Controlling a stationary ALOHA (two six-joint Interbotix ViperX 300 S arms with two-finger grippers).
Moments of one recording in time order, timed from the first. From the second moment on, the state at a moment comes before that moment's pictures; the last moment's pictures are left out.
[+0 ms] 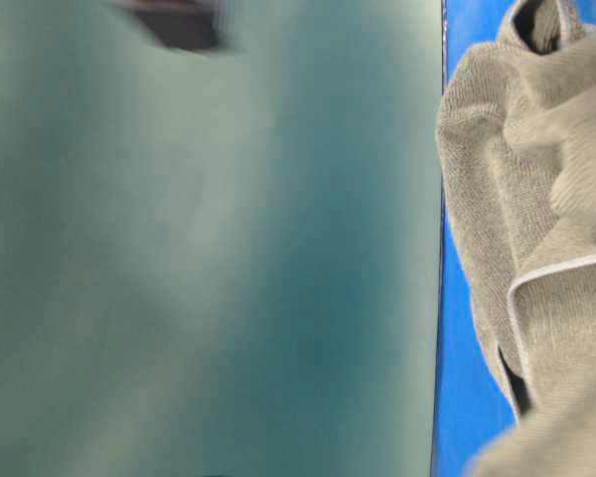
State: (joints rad) left arm 0.08 -0.29 0.99 -0.03 0.06 -0.16; right arm 0.23 -0.18 0.81 0.01 0.22 0.32
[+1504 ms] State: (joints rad) left arm -0.06 -0.74 0.13 -0.04 0.91 -0.30; right arm 0.05 -0.92 0.32 0.01 0.64 0.31
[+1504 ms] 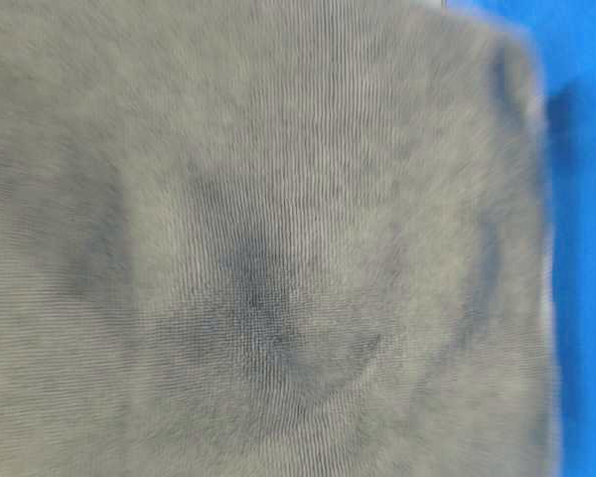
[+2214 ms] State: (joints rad) left arm 0.42 -0.66 0.30 -0.02 0.97 -0.25; right arm -0.32 -0.88 0.48 -0.23 0.83 0.53
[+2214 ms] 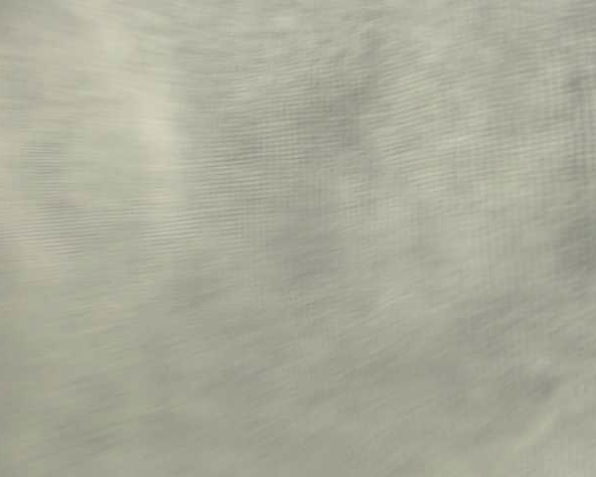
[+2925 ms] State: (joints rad) left arm 0.65 -0.43 0.55 -0.03 0.57 0.05; right arm -0.64 -0.70 0.71 -0.46 0.77 0.54
